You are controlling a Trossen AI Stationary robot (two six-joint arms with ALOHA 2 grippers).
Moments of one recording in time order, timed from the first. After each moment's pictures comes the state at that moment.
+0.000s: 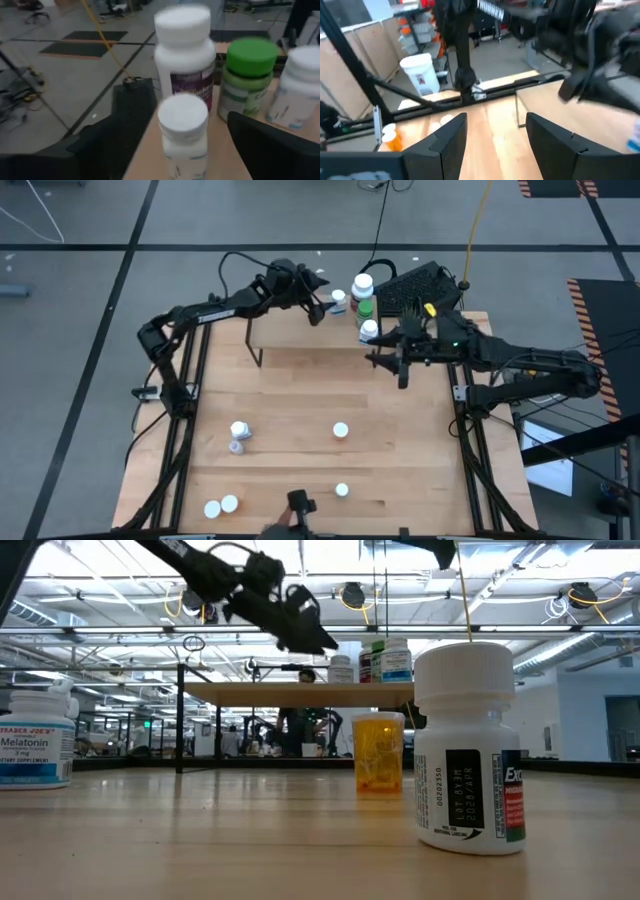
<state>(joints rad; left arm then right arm) 0.63 1.77 1.38 0.05 0.24 0.26 -0.14 0.99 0.95 -0.13 -0.05 0.19</state>
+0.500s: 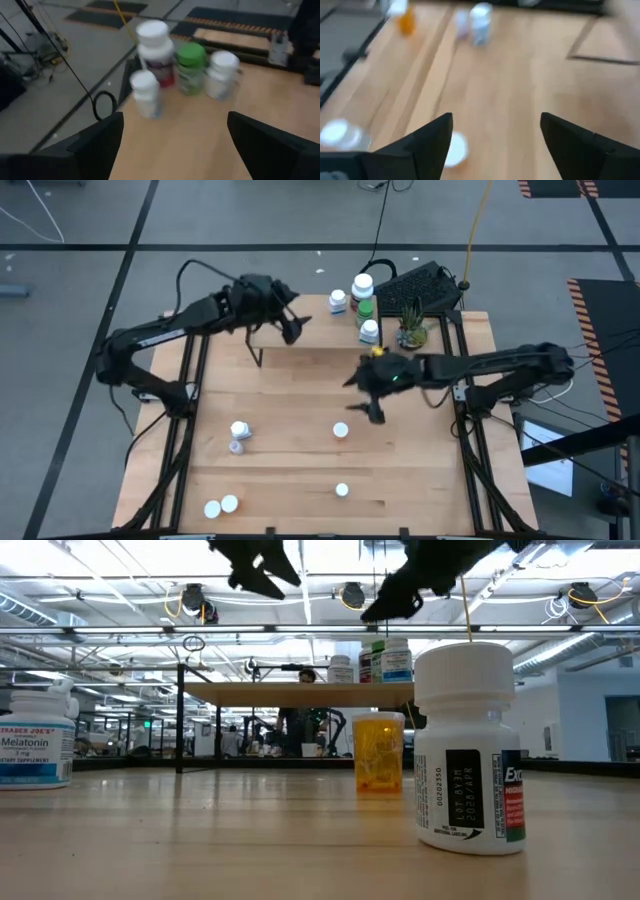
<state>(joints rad) 0.37 1.39 1.38 -0.46 -0.13 0.06 0.02 1.33 0.95 -0.24 -0.10 -0.07</state>
